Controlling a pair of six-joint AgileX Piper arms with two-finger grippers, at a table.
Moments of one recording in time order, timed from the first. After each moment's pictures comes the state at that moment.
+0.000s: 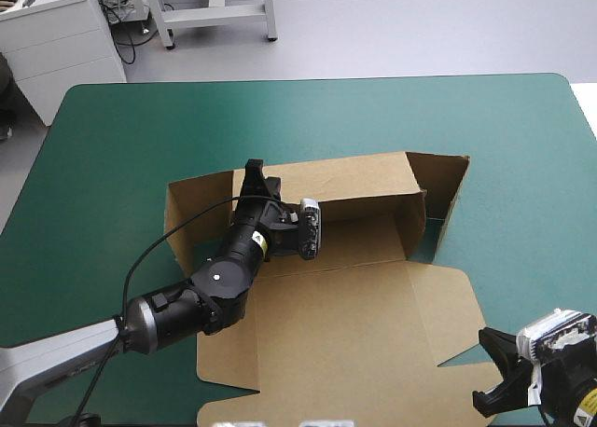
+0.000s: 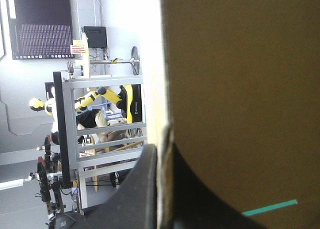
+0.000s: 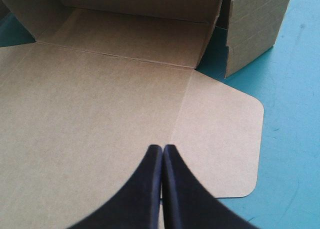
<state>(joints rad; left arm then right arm) -1.00 1.42 -0.95 1.46 0.67 -0.30 0.49 0.24 -0.58 0.05 0.95 0.06</state>
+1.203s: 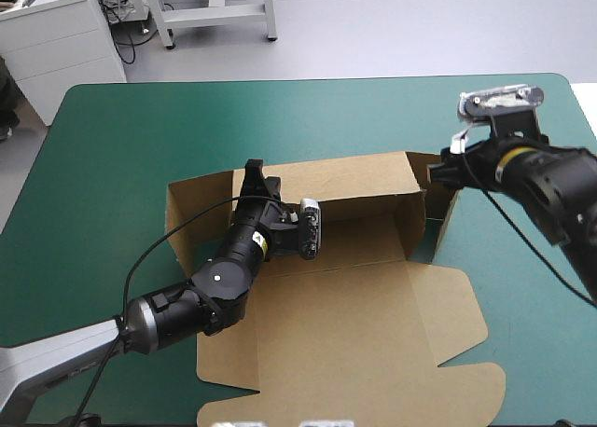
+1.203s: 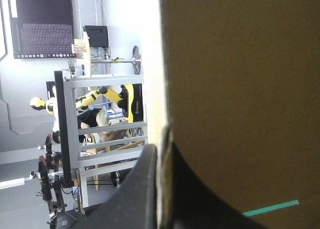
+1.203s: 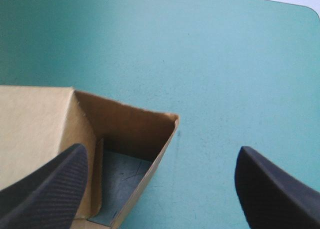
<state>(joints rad) -1.00 1.42 -0.95 1.47 0.68 -0.31 0.41 1.22 -1.43 -0.36 1.01 0.30</state>
